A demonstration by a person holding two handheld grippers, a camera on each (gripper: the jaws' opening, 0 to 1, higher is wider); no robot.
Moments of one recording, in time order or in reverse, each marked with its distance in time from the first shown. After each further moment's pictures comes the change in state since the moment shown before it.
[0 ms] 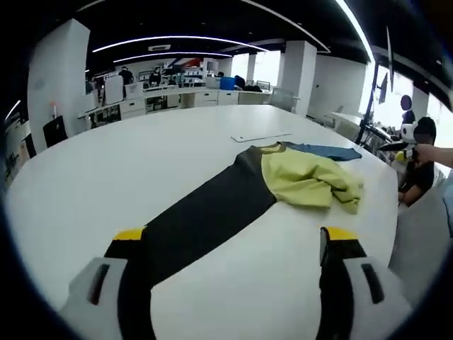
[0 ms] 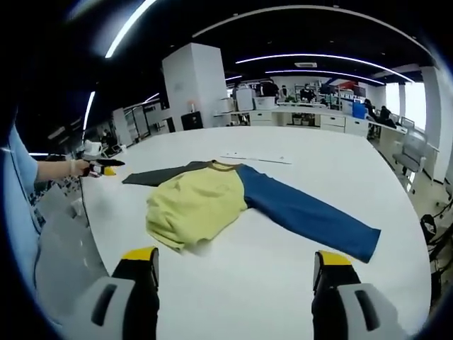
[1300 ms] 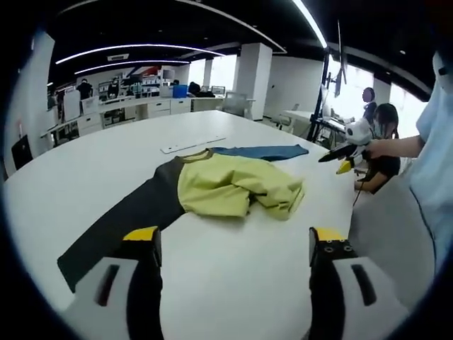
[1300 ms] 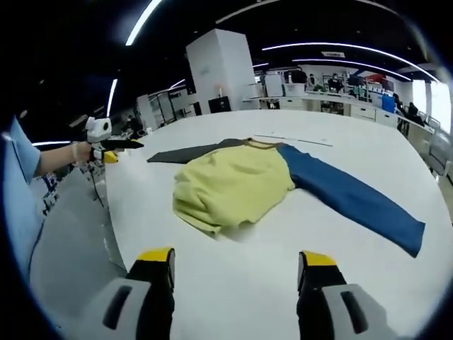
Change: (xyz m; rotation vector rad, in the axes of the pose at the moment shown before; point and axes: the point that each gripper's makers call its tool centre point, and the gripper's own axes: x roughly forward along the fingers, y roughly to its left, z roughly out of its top) left arm -0.007 -0.124 0.010 0.081 -0.050 -0.198; right arm 0.052 0.072 -0.032 -0.008 0.069 0.209
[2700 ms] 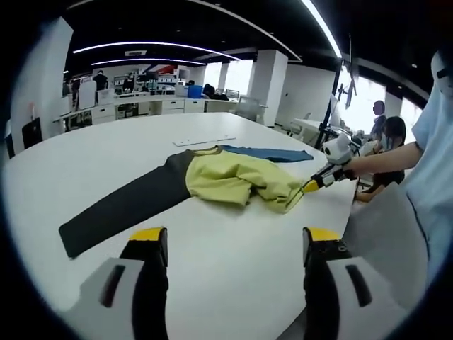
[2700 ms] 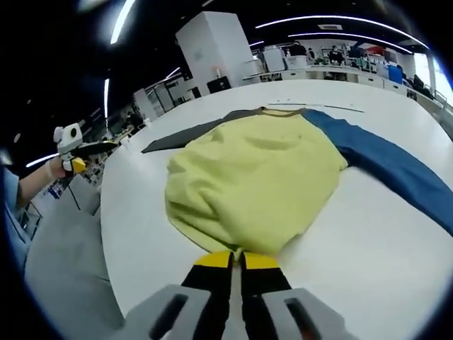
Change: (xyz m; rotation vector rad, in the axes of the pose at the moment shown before) left arm -0.026 -0.009 -0.024 -0.092 -0.024 0.049; right arm 0.087 0.008 -0.008 0.119 0.099 0.028
